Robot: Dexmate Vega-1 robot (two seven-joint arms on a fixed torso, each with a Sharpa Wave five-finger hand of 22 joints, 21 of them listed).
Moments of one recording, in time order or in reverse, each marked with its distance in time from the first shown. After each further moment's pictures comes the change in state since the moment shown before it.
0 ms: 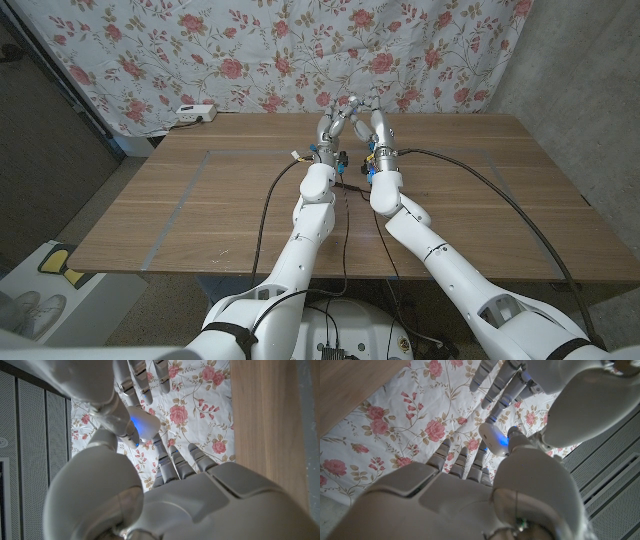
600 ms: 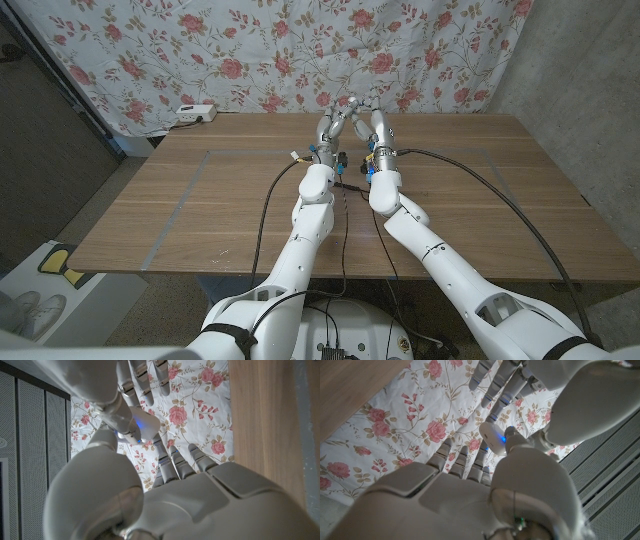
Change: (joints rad) left arm 0.005 0.002 -0.001 -0.009 -0.004 0.010 -0.015; left_hand -0.004 0.004 -0.007 0.001 0.006 0.000 0.000 0.000 0.000 0.000 0.000 -0.004 0.001 0.000 0.000 0.000 0.000 0.000 0.000 0.000 0.000; right arm 0.005 0.011 0.000 0.016 0.012 0.012 -0.004; right_hand 0.032 0.008 0.024 -0.009 0.000 0.030 -0.003 0.000 0.000 0.020 -0.020 0.046 0.024 0.027 -0.002 0.013 0.016 0.017 -0.017 0.000 0.000
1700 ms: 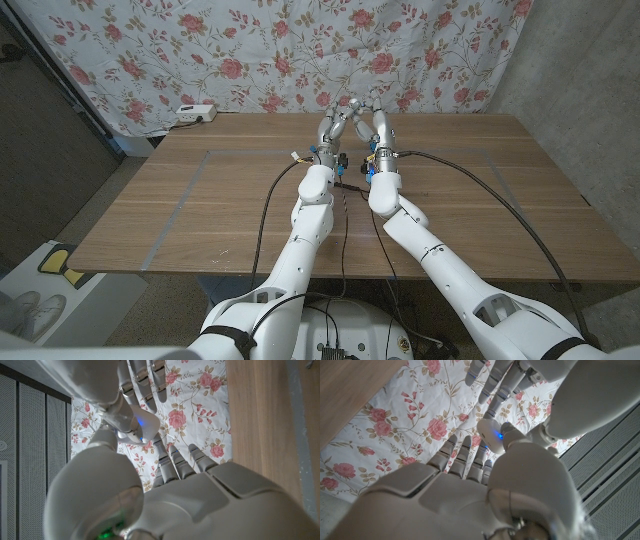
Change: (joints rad) left arm 0.008 0.003 0.005 -0.011 -0.002 0.015 -0.022; left_hand 0.006 0.006 -0.008 0.000 -0.001 0.005 0.005 0.000 0.000 0.000 0.000 0.000 0.050 0.003 0.001 0.000 0.000 -0.004 0.003 0.000 0.000; right arm -0.004 0.014 0.009 0.023 0.013 0.042 -0.024; right_hand 0.103 0.003 0.077 0.011 0.012 0.164 -0.019 0.008 0.000 0.080 0.056 0.085 -0.037 0.154 -0.001 0.090 0.074 0.078 -0.052 0.016 0.000
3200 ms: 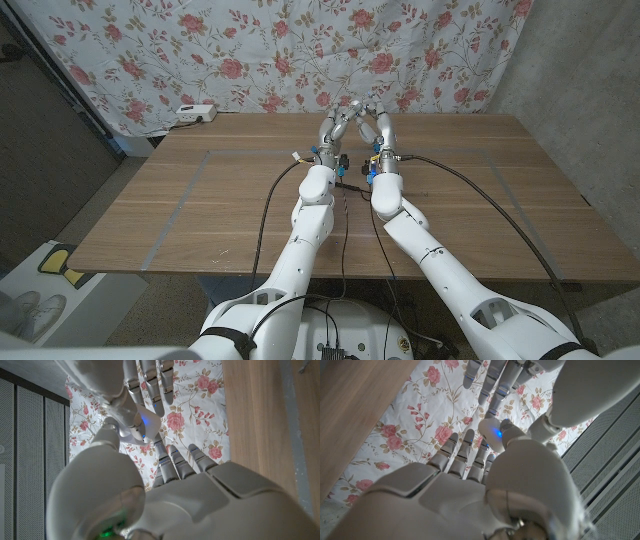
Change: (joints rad) left arm 0.006 0.001 0.008 -0.009 0.011 0.016 0.005; left_hand 0.015 0.015 -0.015 -0.001 0.001 0.000 0.000 -0.005 0.000 -0.011 -0.010 -0.014 -0.001 0.002 0.001 0.000 0.000 0.000 0.000 0.000 0.000; right arm -0.020 0.032 0.052 0.014 0.100 0.062 0.049; right_hand 0.052 -0.024 0.002 -0.014 0.004 0.094 0.005 0.007 0.000 0.045 -0.013 0.002 -0.113 0.092 -0.001 0.051 0.027 0.039 -0.011 0.007 0.005
